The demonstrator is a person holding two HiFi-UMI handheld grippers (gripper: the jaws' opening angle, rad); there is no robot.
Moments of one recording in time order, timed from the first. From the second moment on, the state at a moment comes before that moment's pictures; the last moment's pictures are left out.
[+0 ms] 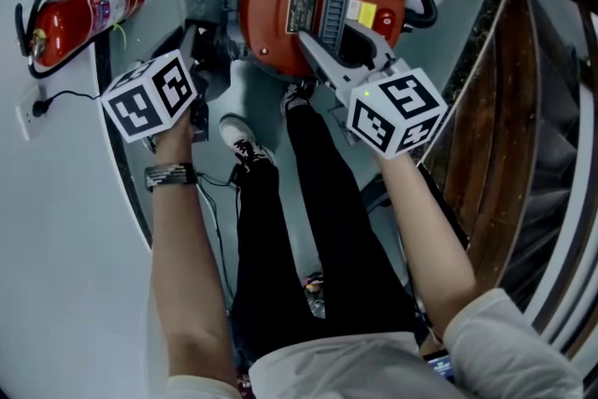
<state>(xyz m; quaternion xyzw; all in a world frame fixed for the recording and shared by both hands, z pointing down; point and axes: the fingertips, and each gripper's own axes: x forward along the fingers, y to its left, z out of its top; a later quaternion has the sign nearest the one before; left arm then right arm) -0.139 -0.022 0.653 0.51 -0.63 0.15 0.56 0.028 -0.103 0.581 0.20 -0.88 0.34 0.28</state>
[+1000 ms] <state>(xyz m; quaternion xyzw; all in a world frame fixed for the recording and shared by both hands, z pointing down) -0.149 -0.017 0.656 0.45 -0.65 0.05 0.61 0.029 -0.103 0.580 0.20 -0.88 0.34 0.27</state>
